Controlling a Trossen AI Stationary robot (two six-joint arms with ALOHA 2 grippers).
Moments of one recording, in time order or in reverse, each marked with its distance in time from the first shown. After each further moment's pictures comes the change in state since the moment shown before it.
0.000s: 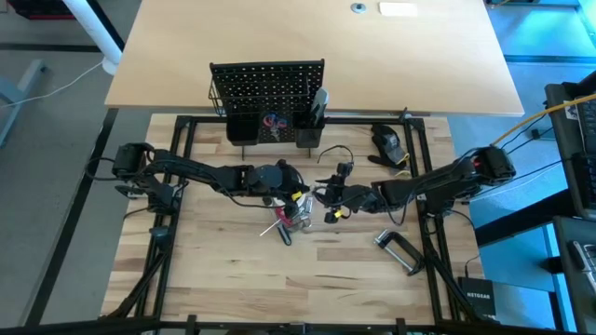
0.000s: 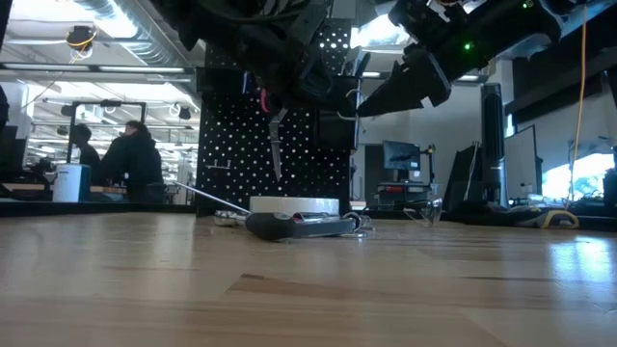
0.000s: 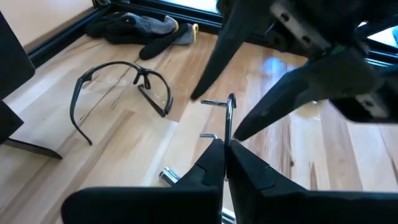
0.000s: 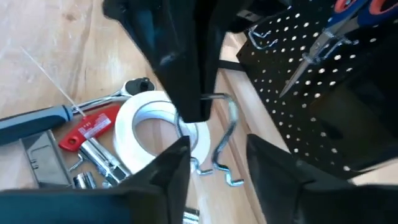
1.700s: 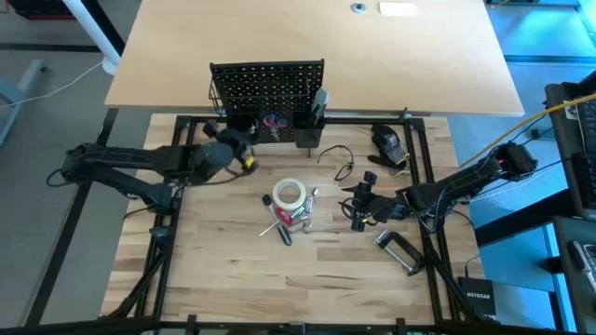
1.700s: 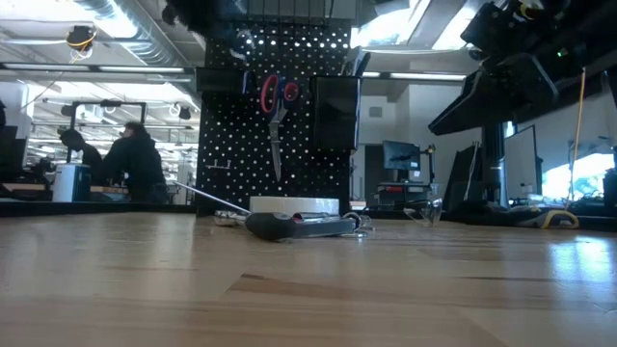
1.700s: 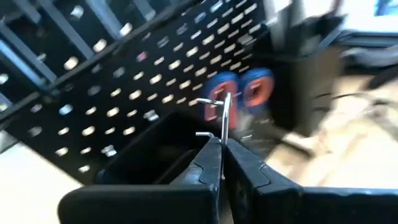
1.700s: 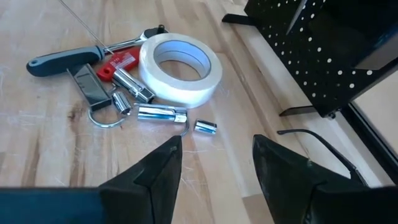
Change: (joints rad) left arm 0.019 -0.522 0.001 -0.562 -0.750 0.147; right arm 0.134 -0.287 -0.246 -0.180 0.065 0.257
